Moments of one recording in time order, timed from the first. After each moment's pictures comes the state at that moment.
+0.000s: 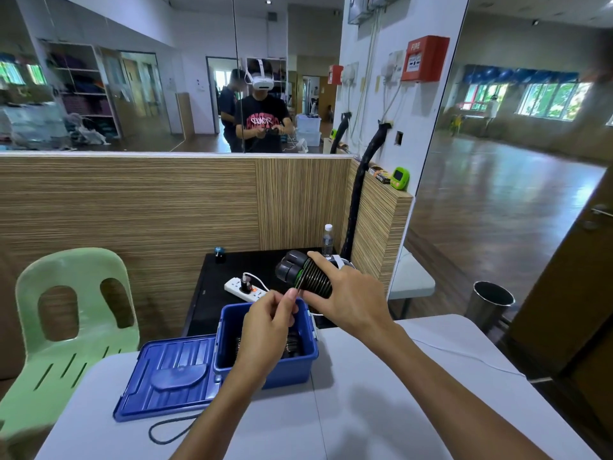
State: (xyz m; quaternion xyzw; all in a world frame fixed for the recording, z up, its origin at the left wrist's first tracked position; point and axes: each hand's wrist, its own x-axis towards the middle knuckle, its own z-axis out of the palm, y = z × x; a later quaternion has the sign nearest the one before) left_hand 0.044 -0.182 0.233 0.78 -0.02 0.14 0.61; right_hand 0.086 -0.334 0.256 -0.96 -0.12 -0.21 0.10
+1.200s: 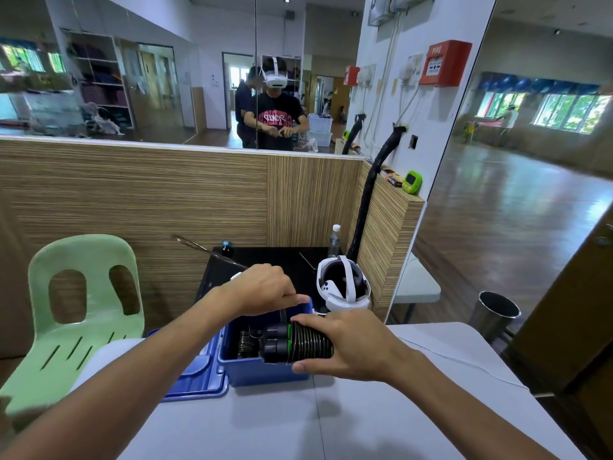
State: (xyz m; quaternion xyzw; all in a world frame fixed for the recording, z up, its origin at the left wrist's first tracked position) left_hand 0.121 -0.135 0.264 0.94 -0.33 0.07 -0.03; right_hand 0.046 -0.341 0.244 -0.93 -0.35 -0.07 0.06
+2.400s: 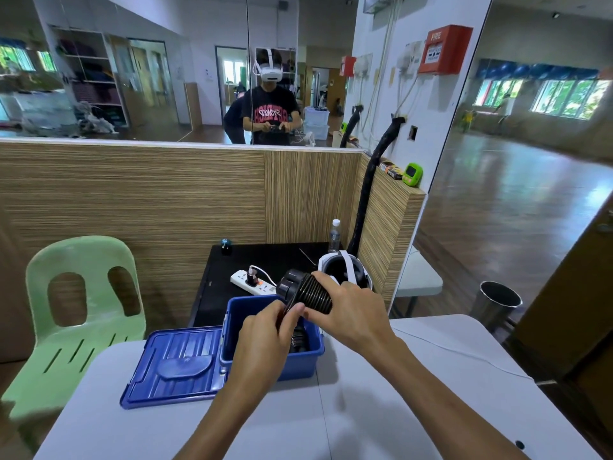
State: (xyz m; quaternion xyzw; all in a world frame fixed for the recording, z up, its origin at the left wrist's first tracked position) left_hand 0.039 -0.164 0.213 0.88 -0.03 0.17 0.45; right_hand 0.077 -0.322 0.237 -0.97 -0.15 -0.19 0.09
